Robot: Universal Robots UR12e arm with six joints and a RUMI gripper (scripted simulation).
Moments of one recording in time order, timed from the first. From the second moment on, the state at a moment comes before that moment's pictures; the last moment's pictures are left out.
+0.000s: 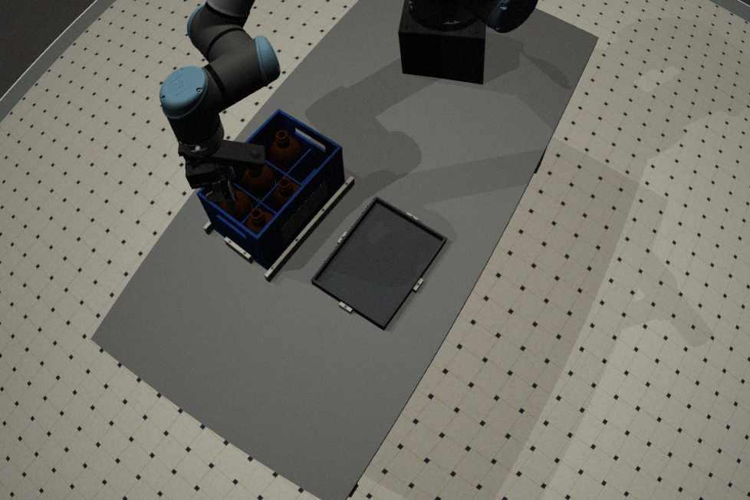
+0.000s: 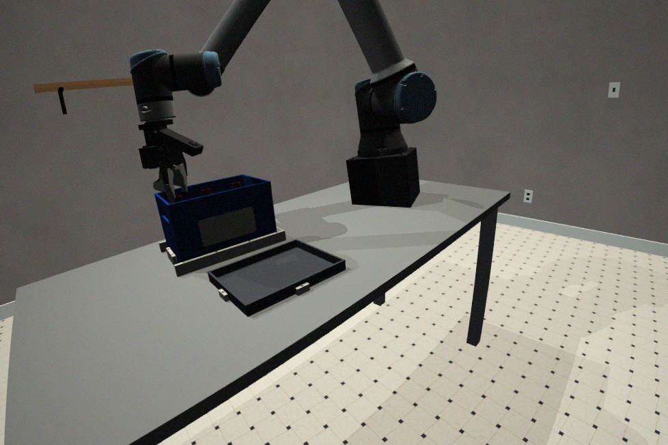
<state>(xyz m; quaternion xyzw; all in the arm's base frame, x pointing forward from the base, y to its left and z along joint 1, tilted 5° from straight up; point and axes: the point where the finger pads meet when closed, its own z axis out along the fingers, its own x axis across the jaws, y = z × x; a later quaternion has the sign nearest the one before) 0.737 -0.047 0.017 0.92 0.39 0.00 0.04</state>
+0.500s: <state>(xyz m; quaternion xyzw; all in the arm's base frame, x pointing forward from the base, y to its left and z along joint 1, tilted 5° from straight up) 0.738 -0.047 0.016 0.92 0.39 0.00 0.04</state>
